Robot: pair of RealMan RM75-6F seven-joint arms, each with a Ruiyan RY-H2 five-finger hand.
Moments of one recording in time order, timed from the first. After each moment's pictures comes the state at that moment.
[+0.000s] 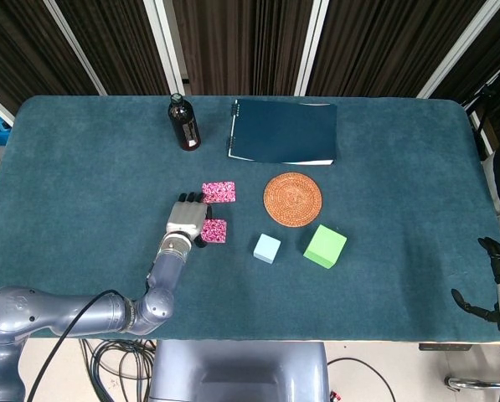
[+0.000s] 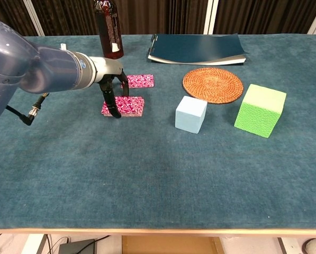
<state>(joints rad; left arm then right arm) -1.21 -1.67 -0.28 -1.43 0.07 1.01 0.89 0.04 -1.03 0.12 -1.68 -1.35 1.41 0.26</state>
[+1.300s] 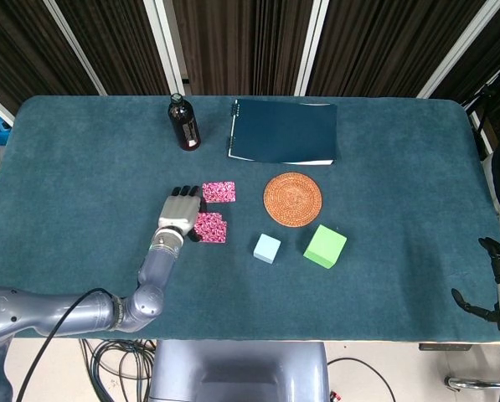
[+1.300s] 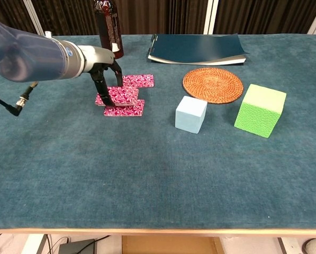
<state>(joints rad) -1.16 -1.60 -0.29 -1.48 0.12 0.99 0.84 0.04 -1.03 0.12 -1.69 -1.34 1.41 0.26</state>
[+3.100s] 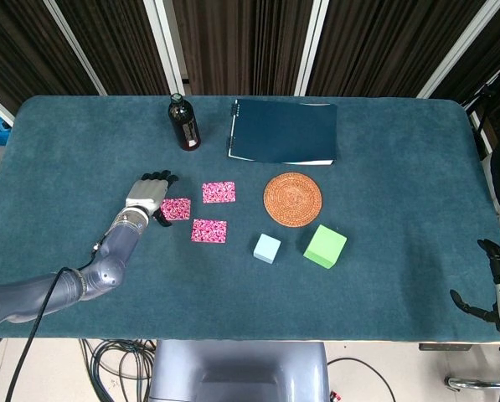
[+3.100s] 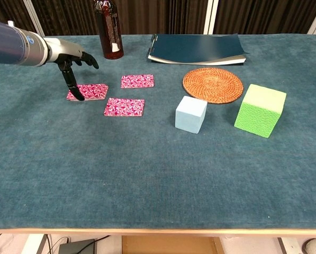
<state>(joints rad) -1.16 -1.48 -0.13 -1.27 0.20 0.65 0.60 0.04 -1.02 0.13 -1.72 -1.31 1.39 0.24</state>
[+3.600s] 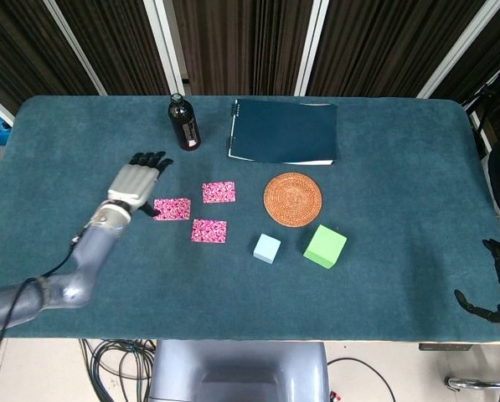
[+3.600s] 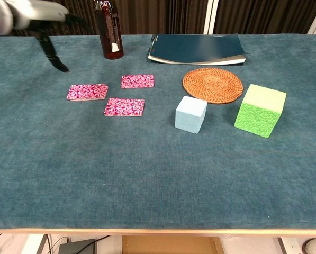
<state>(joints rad) -1.00 -1.26 -0.12 -1.52 0.70 0.85 0.45 0.03 -1.02 0.13 -1.70 -1.32 1.40 0.23</state>
